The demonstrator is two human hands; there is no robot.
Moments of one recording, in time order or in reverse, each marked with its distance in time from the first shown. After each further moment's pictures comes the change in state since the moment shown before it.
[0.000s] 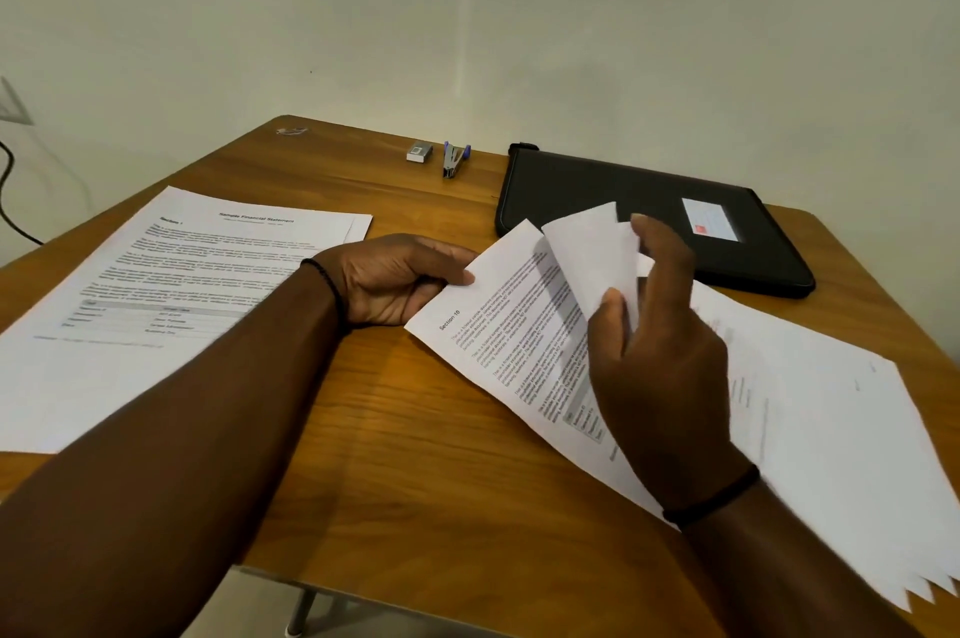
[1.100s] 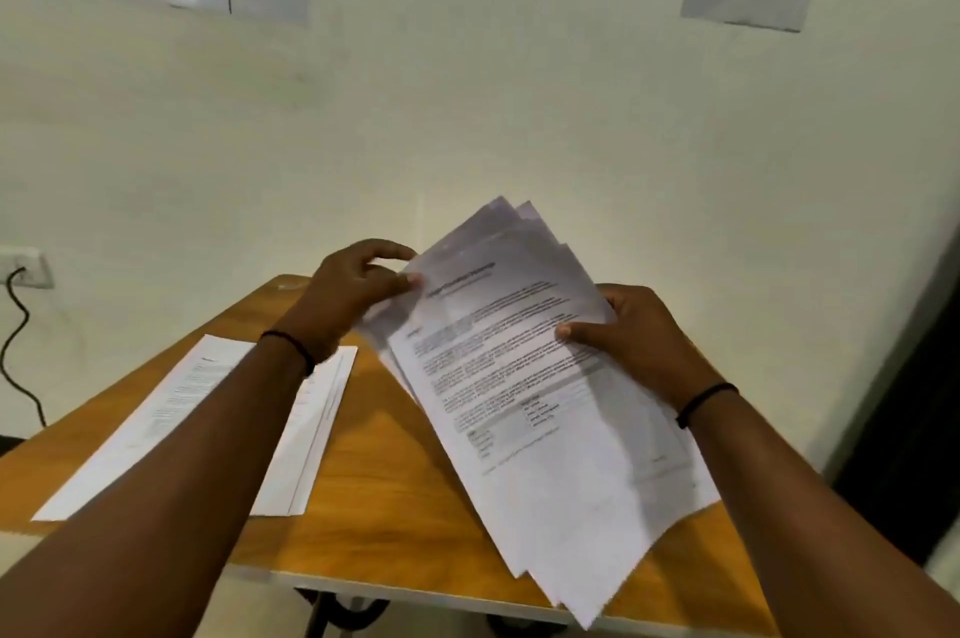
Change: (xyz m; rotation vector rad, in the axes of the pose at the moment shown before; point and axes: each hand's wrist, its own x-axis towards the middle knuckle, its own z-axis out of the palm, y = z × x) left_hand -0.120 0.046 0.086 0.691 0.595 0.938; right_hand 0.081 -0.016 -0.138 0.365 -0.360 0.111
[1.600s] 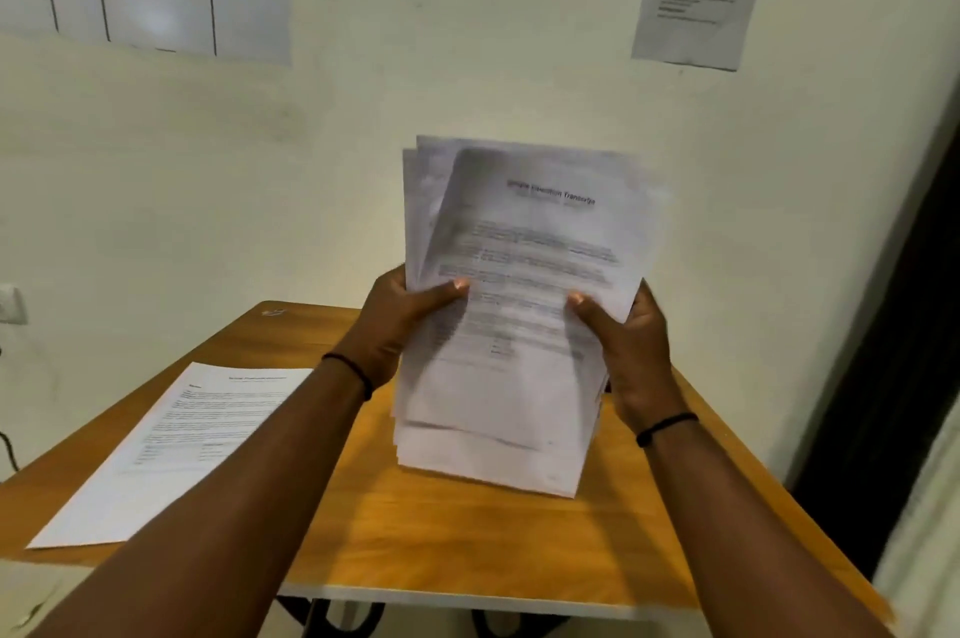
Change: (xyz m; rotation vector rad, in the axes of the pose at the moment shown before) left_hand -0.013 0.038 0.059 -0.449 -0.074 0.040; right_hand -0.027 -0.016 0.003 0.659 0.412 -0.065
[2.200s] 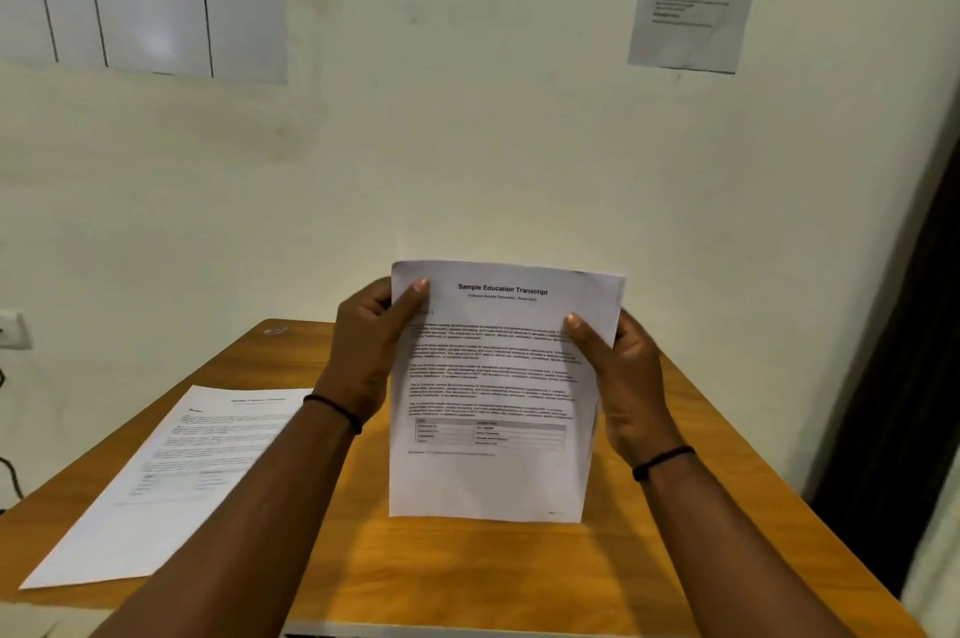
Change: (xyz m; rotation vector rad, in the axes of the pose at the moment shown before) left_hand -0.012 0.003 -0.005 0.062 0.169 0.154; right_hand -0.010 0.009 0.011 0.046 0.024 0.067
